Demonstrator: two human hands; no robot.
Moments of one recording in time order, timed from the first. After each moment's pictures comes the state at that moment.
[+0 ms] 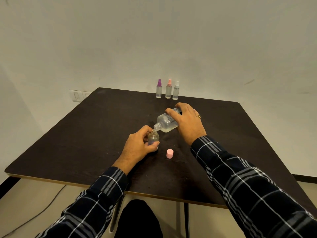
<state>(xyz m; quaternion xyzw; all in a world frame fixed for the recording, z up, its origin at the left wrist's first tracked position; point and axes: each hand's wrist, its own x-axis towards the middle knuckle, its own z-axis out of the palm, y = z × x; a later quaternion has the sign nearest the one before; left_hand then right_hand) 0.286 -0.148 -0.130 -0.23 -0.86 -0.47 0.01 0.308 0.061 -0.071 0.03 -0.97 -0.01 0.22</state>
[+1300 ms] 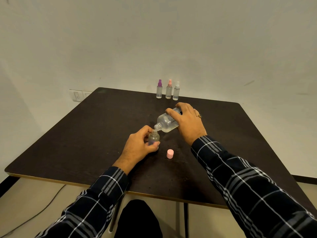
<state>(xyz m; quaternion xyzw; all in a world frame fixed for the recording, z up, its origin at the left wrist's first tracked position) 0.284 -0.148 -0.132 -0.23 -0.85 -0.47 0.01 0.308 0.062 -0.069 0.04 -0.97 -0.02 0.23</state>
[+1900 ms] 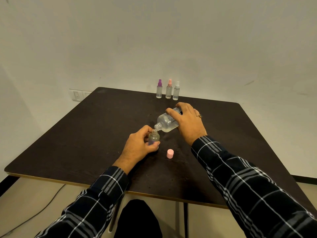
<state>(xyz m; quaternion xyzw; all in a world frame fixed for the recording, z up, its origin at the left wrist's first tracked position) 0.286 -0.148 -0.129 -0.23 -0.85 -0.47 0.00 0.309 0.061 -0.069 0.03 -0.97 -0.03 0.23</state>
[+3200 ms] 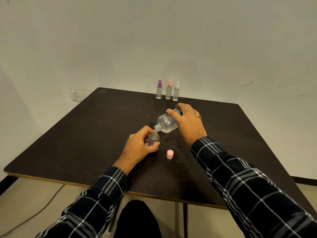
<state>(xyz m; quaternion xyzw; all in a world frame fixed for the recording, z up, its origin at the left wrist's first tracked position) 0.285 -0.148 -0.131 -0.23 -0.85 -0.47 0.01 0.311 0.060 -0.067 0.03 -0.97 -0.03 0.22</state>
